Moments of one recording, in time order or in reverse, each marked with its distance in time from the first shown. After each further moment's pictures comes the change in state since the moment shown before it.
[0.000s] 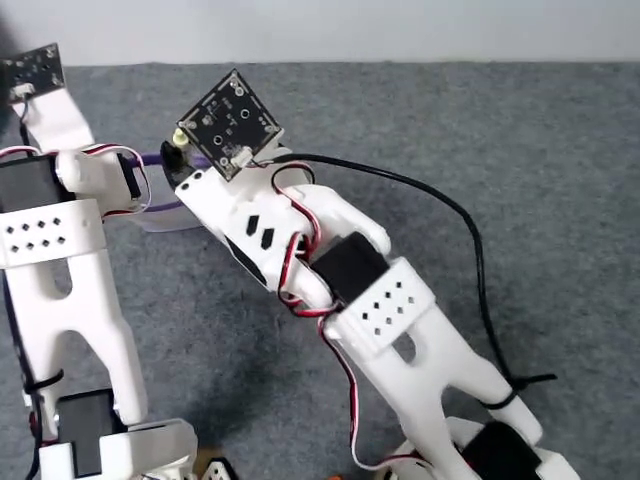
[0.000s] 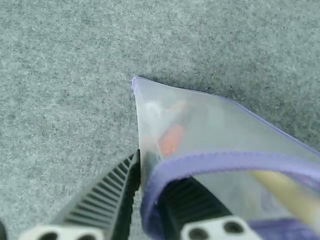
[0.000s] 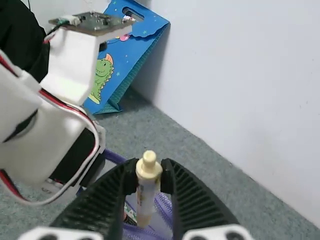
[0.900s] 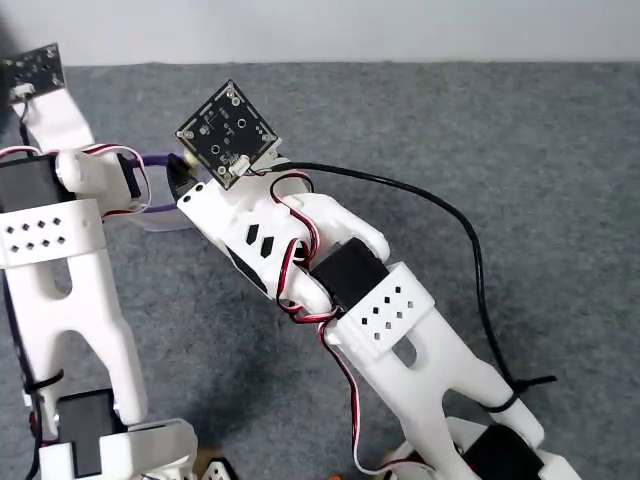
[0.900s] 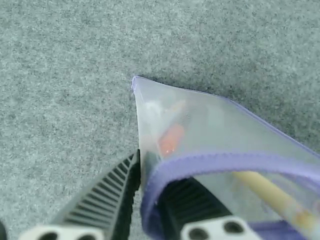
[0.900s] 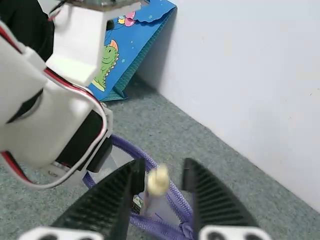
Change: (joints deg) left arm 0.0 0.0 0.0 0.0 0.0; right arm -0.8 -0.6 2.4 0.6 -0.2
